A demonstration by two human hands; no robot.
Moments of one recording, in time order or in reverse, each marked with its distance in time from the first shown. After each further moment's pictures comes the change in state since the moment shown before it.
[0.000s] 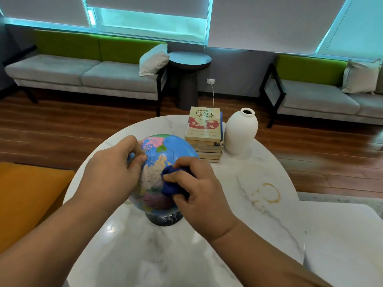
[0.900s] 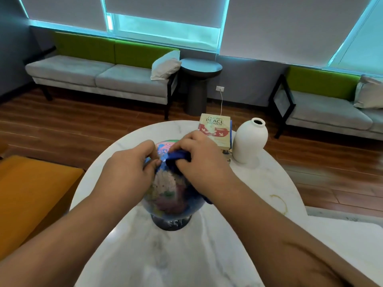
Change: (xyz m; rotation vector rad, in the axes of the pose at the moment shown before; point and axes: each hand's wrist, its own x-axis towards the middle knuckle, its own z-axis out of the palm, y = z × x) left_hand 0.002 -0.002 -0.003 0.010 0.002 0.058; right_hand 0.083 -0.017 -0.014 -0.086 -0.338 0.265
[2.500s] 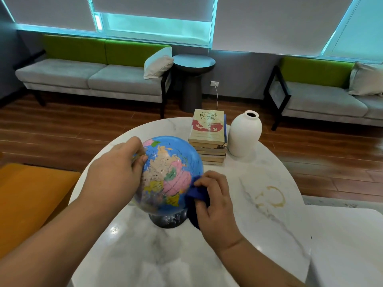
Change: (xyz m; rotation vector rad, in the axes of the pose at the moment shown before) left_hand 0.001 0.005 0.000 0.180 0.010 -0.014; right_hand -0.090 0.064 0.067 0.379 0.439 -0.029
